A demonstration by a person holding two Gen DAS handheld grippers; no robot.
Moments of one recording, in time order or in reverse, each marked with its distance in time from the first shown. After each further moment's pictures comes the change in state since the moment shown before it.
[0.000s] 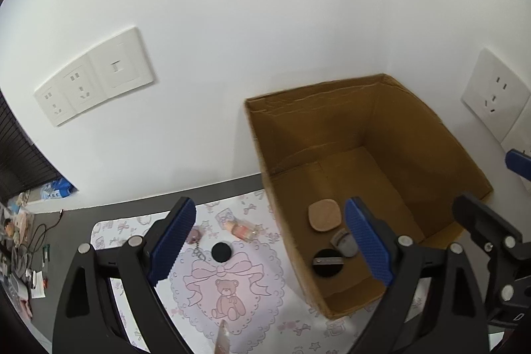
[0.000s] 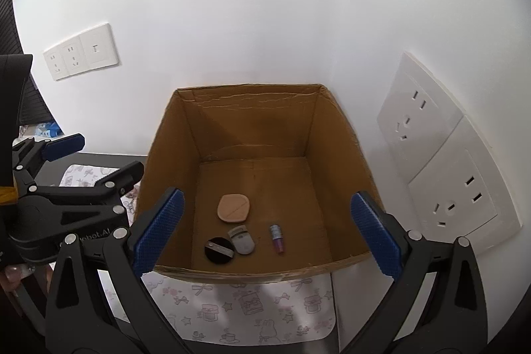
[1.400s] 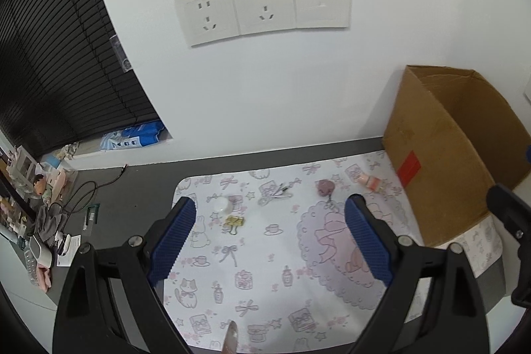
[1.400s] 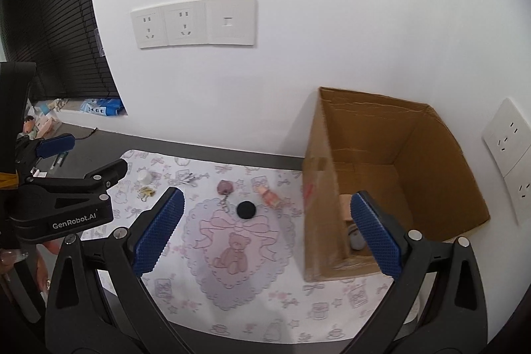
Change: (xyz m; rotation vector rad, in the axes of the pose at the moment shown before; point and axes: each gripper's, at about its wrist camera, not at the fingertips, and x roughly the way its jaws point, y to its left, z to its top) left arm -0.034 0.222 -0.096 -0.112 0.033 0.149; right arm -0.022 0.210 -0.038 -0.126 -0.032 0.104
